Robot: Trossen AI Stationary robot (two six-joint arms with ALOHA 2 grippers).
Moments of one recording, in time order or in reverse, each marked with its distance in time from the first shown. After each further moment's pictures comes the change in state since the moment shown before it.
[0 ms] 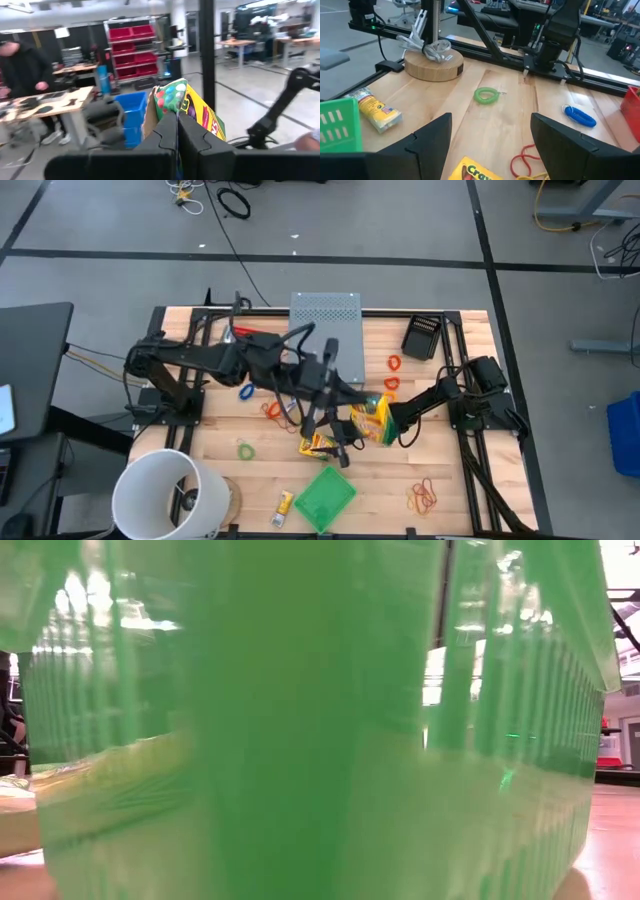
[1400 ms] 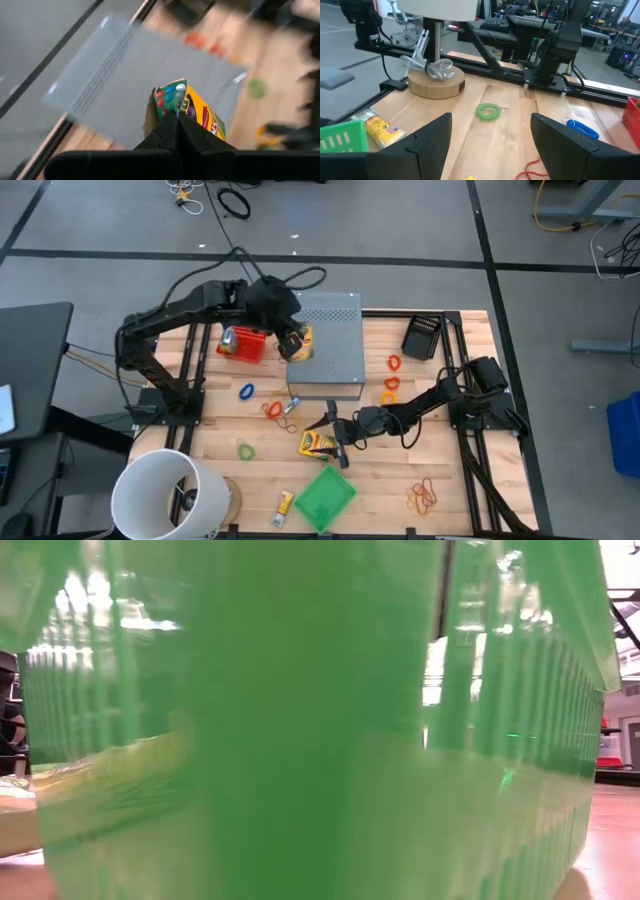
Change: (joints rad) left arm 0.436 -0.139 0.000 -0.991 -0.218 -0.327; right arm 0.007 0.000 0.000 0.074 0.014 0.018
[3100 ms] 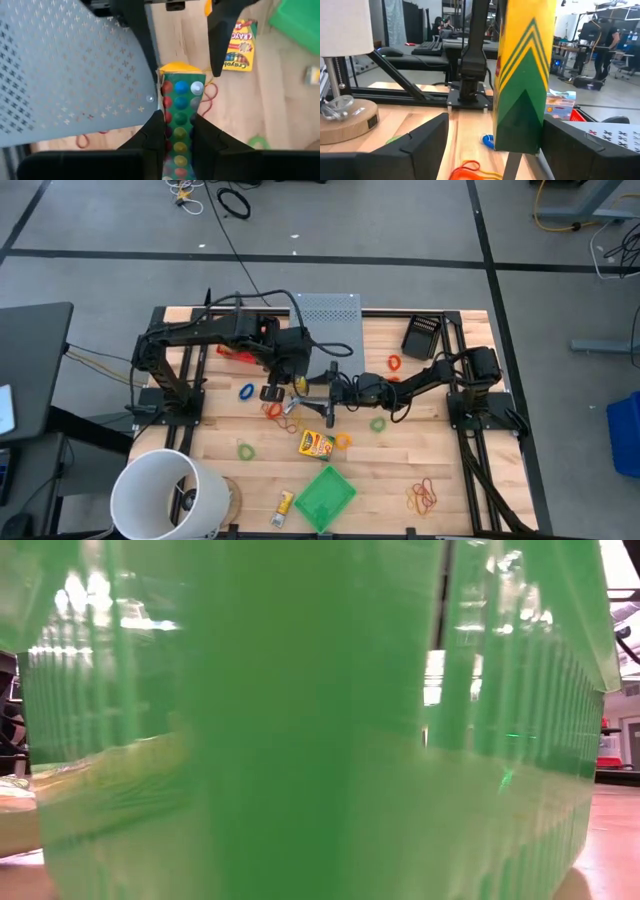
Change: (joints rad) left arm -0.134 0.150 0.000 -0.299 0.146 0.381; right arm -0.212 0.003 0.003 0.138 0.032 0.043
